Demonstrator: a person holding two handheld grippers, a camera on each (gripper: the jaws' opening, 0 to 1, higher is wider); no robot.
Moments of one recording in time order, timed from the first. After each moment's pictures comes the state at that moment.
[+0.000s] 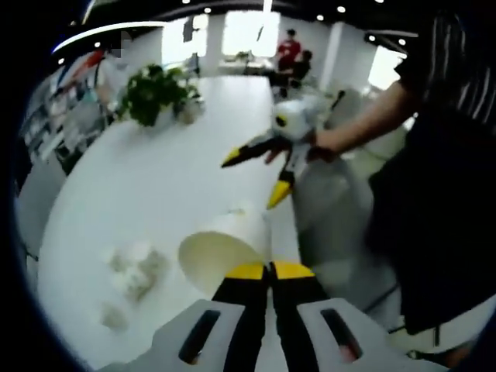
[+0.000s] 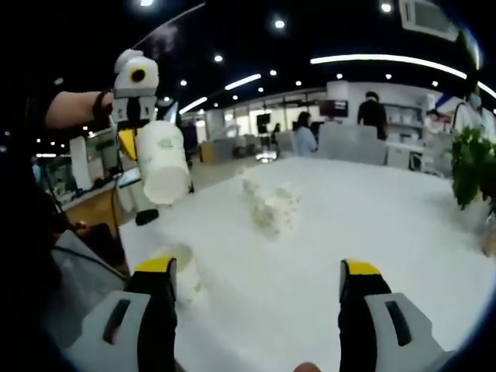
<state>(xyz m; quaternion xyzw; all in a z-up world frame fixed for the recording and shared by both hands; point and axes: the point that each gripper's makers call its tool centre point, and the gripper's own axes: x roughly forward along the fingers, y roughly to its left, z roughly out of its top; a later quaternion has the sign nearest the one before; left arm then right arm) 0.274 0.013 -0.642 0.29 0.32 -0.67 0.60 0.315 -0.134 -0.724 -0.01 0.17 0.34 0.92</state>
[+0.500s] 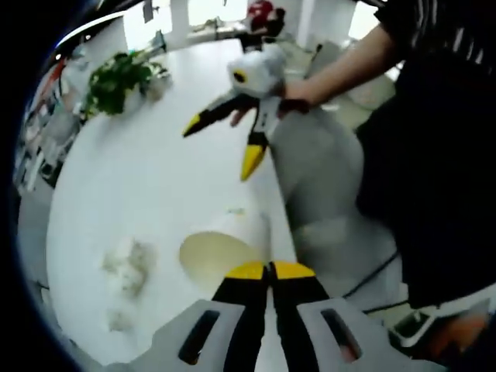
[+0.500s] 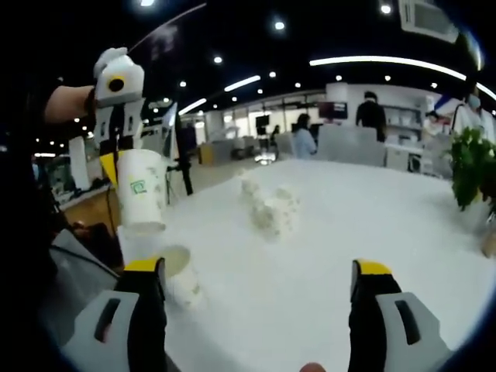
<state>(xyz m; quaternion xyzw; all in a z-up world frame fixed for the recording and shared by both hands) 0.247 0.020 -0.676 0.38 0.35 -0.67 0.53 0.318 -0.129 -0.726 -0.02 0.17 0.34 0.93</state>
